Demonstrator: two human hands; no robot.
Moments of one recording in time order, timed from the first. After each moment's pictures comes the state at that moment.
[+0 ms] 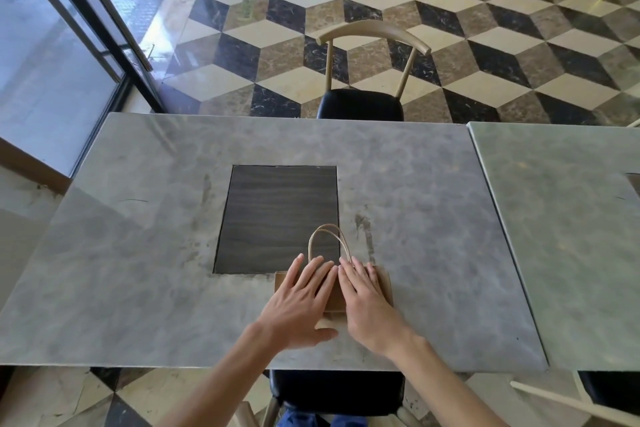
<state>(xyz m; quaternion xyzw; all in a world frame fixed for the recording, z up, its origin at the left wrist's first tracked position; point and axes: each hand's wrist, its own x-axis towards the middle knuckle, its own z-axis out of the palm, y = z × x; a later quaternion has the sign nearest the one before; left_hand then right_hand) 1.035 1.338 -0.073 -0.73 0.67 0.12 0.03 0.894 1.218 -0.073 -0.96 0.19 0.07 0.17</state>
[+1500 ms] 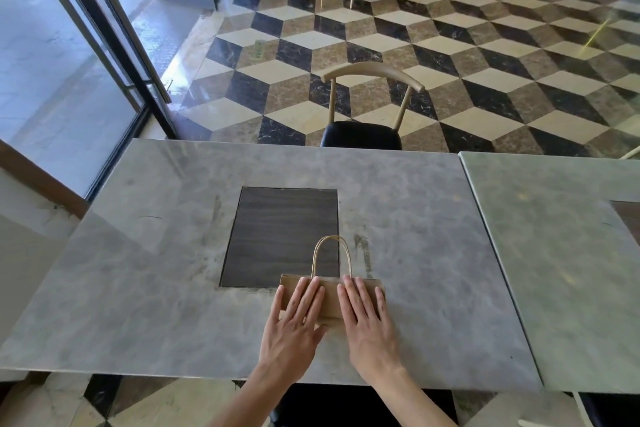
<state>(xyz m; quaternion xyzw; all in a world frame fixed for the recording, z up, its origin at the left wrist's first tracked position) 0.997 1.372 -0.082 -0.84 0.54 0.09 -0.02 0.866 1.244 -0.090 -0.96 0.25 0.06 0.08</state>
